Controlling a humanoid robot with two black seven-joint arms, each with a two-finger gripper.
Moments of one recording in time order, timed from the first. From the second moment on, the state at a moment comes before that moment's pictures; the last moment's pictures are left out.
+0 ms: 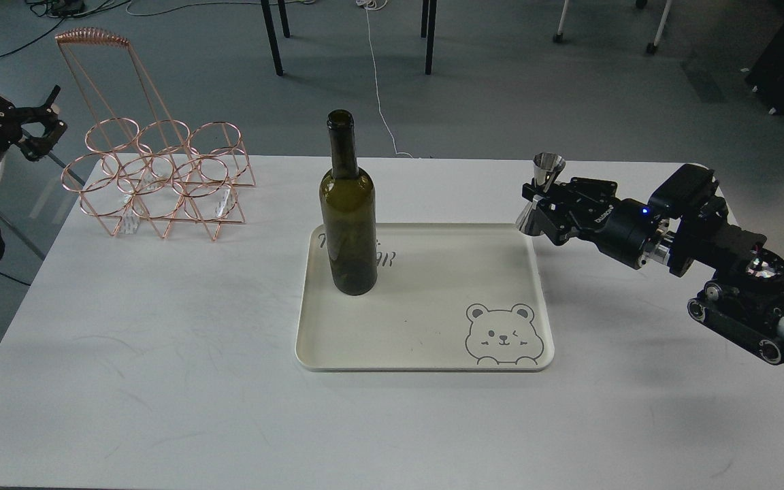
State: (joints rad) left arm -0.77 0.74 -0.63 -0.69 -0.38 -0.48 -0.23; right arm 0.82 -0.61 0.21 0.92 -1.65 -0.43 0.49
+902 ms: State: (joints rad) left arm -0.78 0.74 -0.63 -0.70 -0.37 -0.47 -0.23; right arm 0.56 -0.64 0.21 0.65 -1.34 -0.49 0.49
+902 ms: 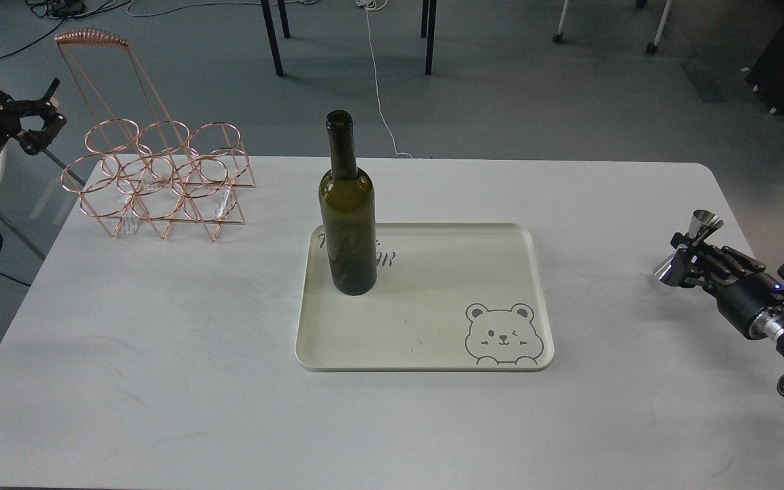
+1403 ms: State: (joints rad) left arm -0.78 0.74 -0.63 -0.70 -0.37 -0.48 -0.23; right arm 0.56 -0.60 0.20 0.67 -1.33 -0.49 0.49
